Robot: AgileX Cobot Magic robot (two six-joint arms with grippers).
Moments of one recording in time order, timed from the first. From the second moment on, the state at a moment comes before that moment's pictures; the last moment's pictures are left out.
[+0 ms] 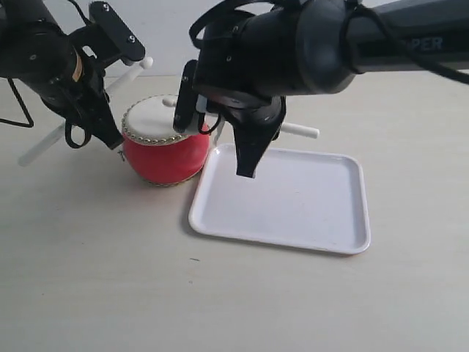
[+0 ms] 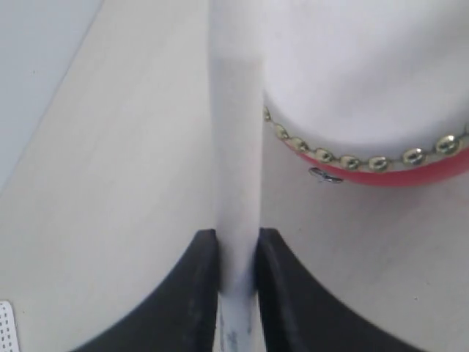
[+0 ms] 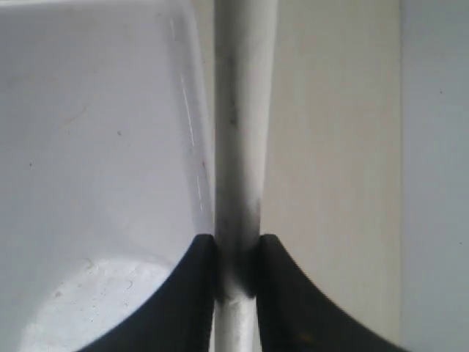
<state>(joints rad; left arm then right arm) -0.54 1.71 -1.16 0.66 0.69 -0.10 0.69 2.02 -1.46 -0.80 0.96 0.01</state>
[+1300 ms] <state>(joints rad) -0.54 1.77 -1.19 0.67 0.84 -0.11 0.69 2.08 -1.46 -0.88 1.04 0.06</state>
